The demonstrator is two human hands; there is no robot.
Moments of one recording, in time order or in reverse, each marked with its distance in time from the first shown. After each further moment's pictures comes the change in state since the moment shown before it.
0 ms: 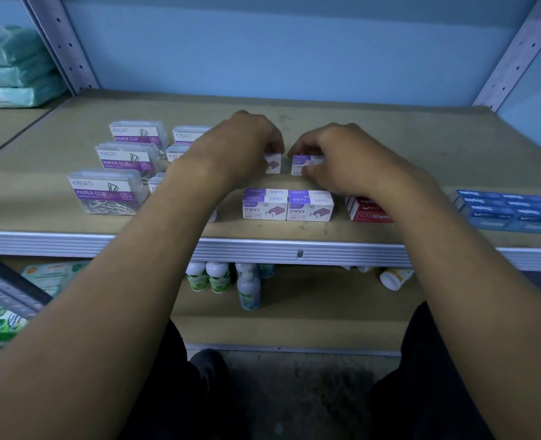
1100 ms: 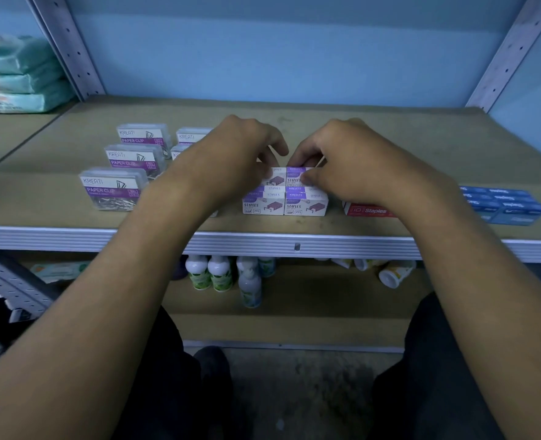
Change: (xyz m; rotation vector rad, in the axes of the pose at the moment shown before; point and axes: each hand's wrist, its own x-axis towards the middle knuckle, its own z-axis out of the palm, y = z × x) left_hand -0.048 0.023 -0.020 -0.145 0.045 0.026; right_hand -0.039 -0.020 -0.023 0.031 0.005 -0.073
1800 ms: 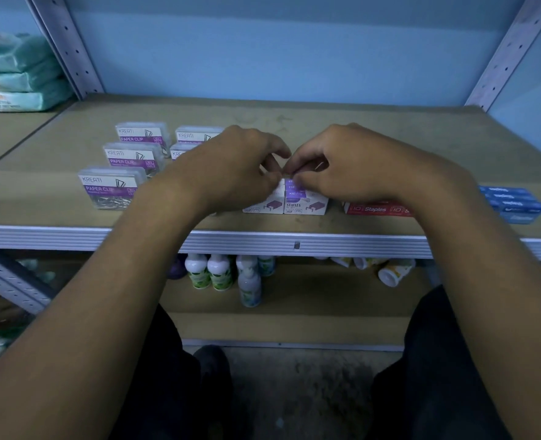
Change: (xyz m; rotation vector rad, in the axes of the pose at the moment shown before) left_hand -0.003 -0.001 0.001 0.041 -0.113 0.011; right_hand -0.008 -0.007 -0.011 -0.006 -0.151 -0.040
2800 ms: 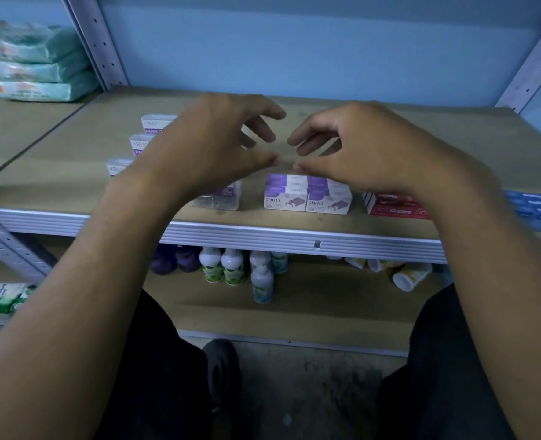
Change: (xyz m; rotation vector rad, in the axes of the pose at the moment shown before) left_hand -0.022 -0.028 -0.023 -0.103 0.225 0.008; right_hand 0.007 -0.016 -0.001 0.161 0.100 -0.010
